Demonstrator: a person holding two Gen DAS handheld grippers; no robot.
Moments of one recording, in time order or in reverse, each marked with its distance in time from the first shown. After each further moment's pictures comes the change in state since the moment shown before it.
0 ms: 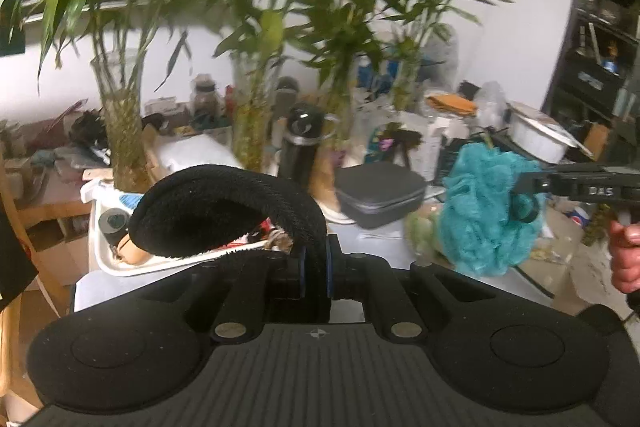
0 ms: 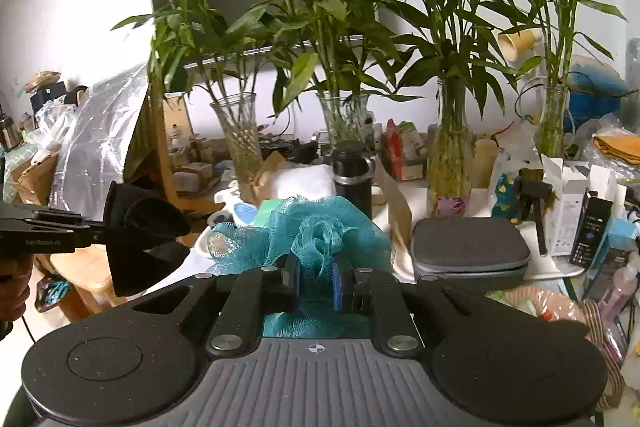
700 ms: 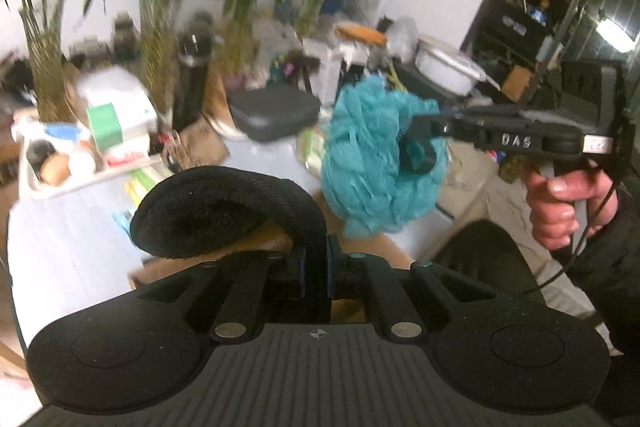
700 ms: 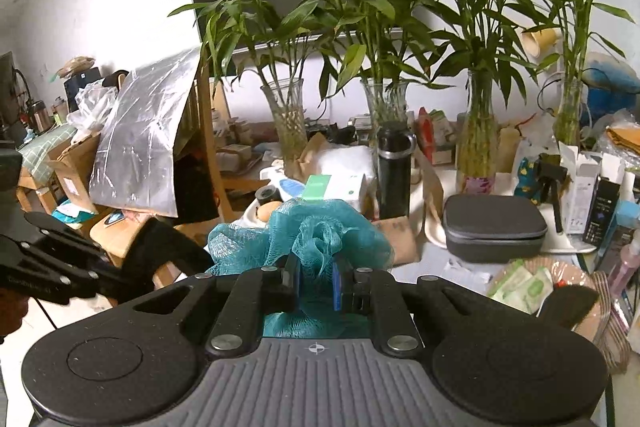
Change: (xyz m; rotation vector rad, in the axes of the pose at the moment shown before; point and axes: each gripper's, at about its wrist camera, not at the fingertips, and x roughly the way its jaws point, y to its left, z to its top) left arm -0.032 -0.063 -0.045 0.008 0.221 -0.224; right arm -0.059 0.041 -0.033 -0.026 0.040 0.070
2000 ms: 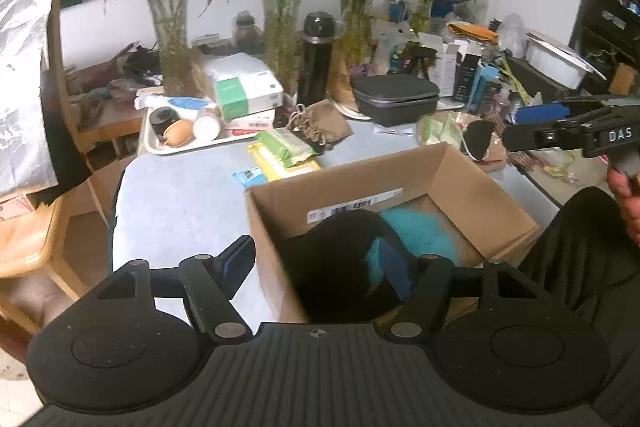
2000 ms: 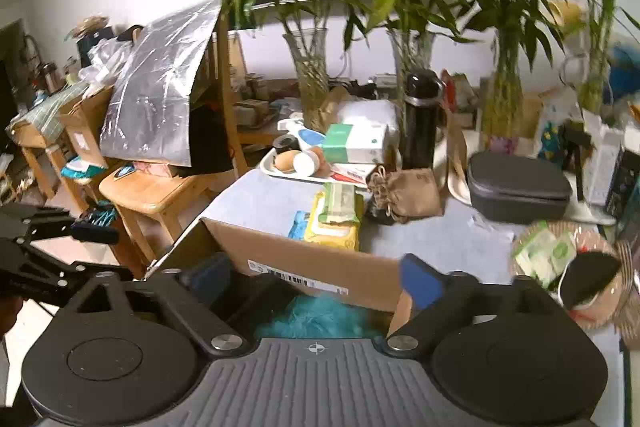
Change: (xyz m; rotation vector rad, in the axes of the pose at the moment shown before) left arm -0.020 -0.002 -0.067 -0.074 -0.064 0.397; right arm 0.025 0.017 -0.040 -0.018 0.102 0.019
